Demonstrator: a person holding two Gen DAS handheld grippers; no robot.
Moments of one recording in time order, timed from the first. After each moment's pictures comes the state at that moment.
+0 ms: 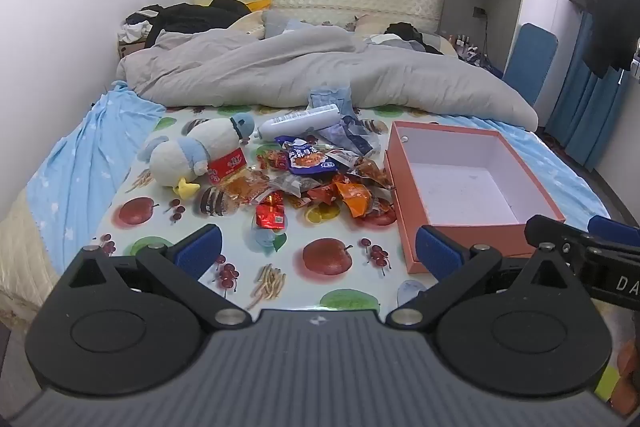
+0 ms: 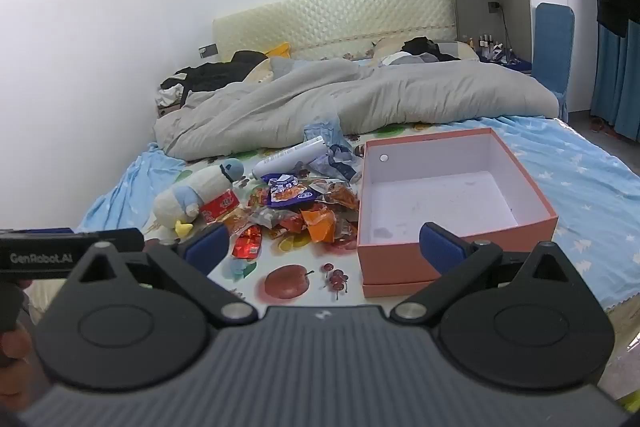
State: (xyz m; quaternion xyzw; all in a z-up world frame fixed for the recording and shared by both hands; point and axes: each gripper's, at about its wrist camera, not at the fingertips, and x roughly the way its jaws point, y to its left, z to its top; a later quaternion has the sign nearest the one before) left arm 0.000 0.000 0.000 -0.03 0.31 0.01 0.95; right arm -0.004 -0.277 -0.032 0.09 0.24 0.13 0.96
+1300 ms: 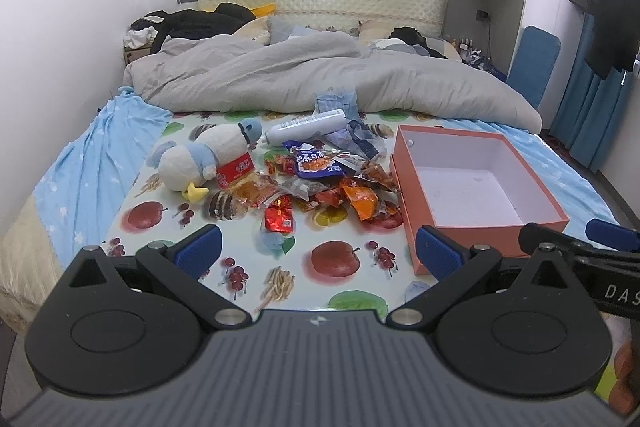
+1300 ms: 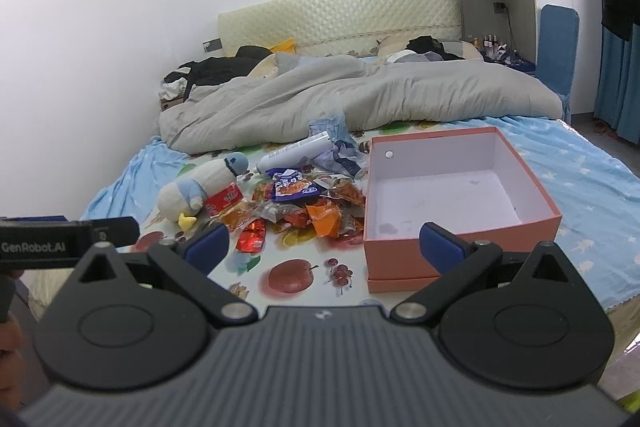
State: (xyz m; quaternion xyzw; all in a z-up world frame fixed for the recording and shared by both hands) left arm -0.008 0.004 0.007 -0.02 0.31 0.02 0.95; right arm -0.005 -0.268 -0.032 0.08 0.25 0.13 0.96
